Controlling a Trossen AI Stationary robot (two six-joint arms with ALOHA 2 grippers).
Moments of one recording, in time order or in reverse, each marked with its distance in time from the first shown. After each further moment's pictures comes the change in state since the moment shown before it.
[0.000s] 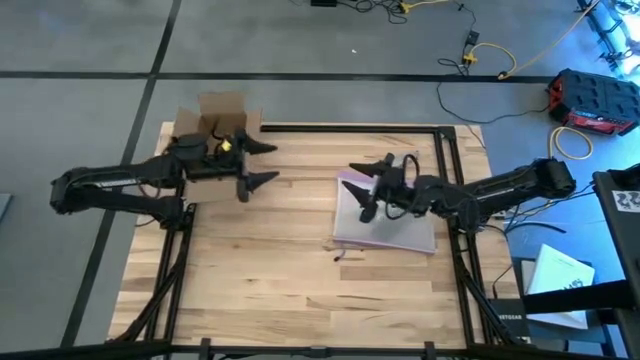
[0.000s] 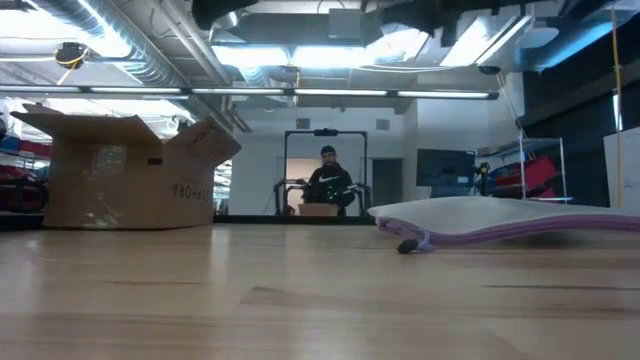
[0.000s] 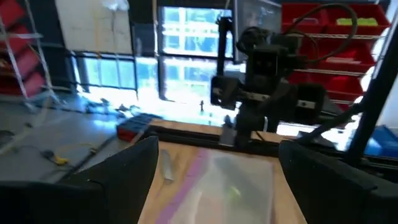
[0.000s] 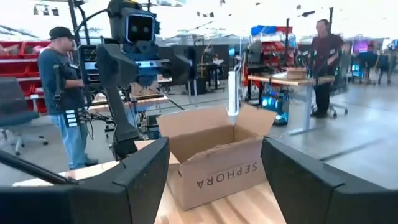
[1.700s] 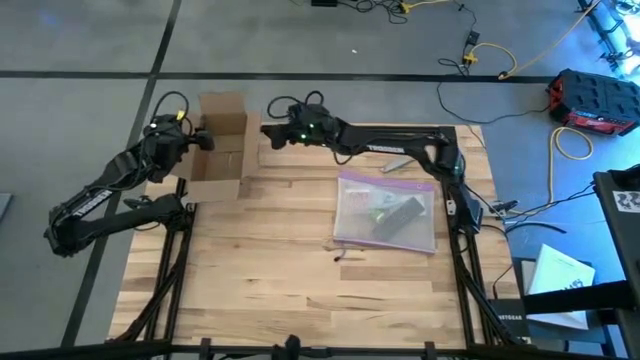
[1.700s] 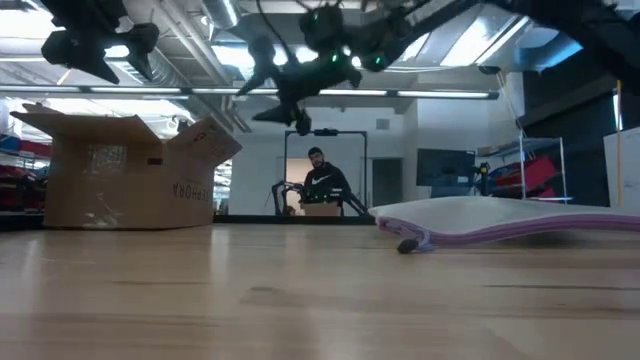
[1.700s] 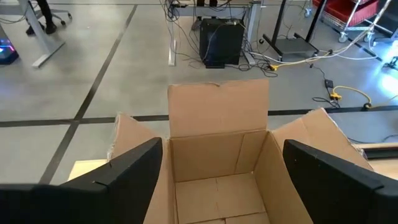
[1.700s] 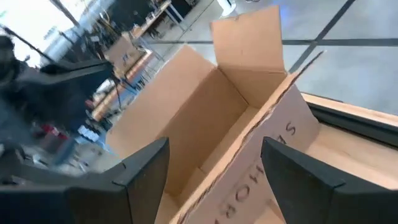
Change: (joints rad) left arm 0.448 -0.282 0.001 -0.785 -0.770 -0.387; right arm -0.475 0.956 1.117 -0.519 -0.533 0.706
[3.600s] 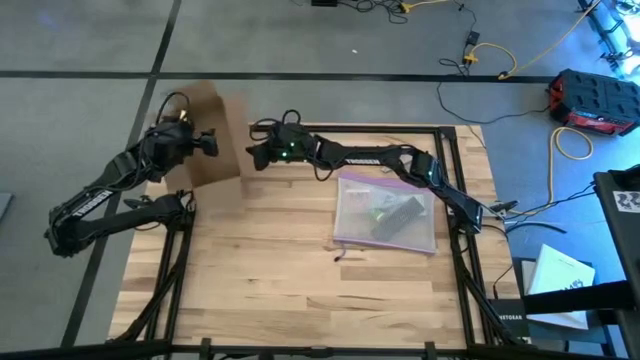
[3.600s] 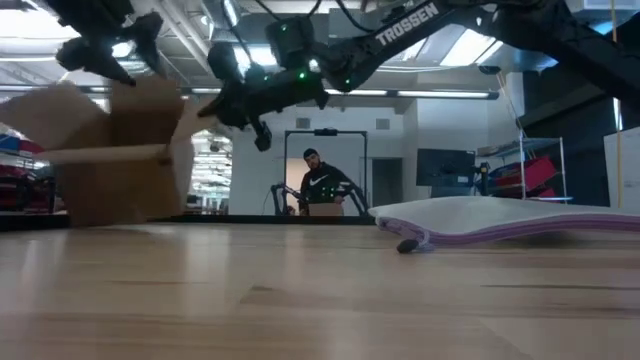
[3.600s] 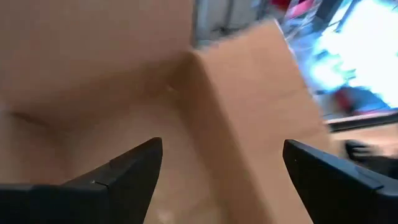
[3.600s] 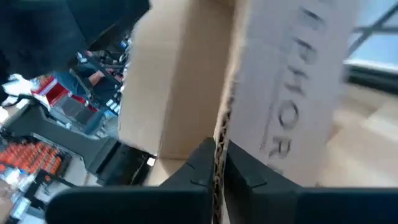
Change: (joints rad) left arm 0.000 -0.012 0.000 0.035 0.208 -0.008; right arm 0.083 0.207 0.185 0.071 -0.065 -0.055
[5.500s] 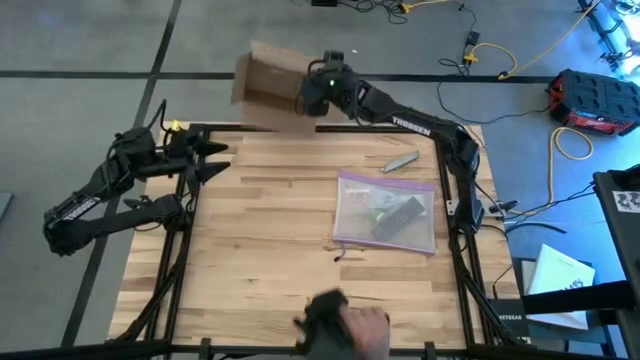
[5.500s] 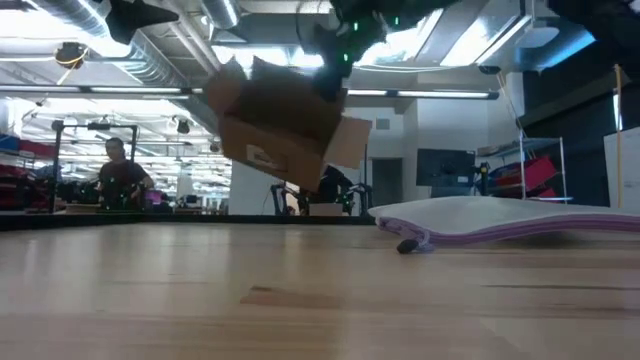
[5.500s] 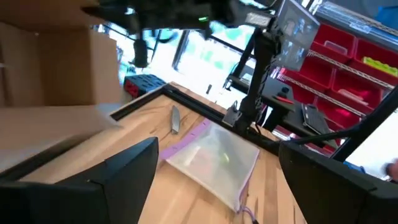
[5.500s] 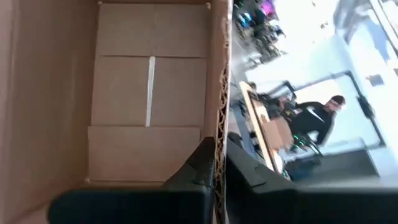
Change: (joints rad) left arm -0.107 -0.104 0.002 0.216 0.793 0.105; right arm -0.241 -0.332 0.001 -0.461 0.564 -1.571
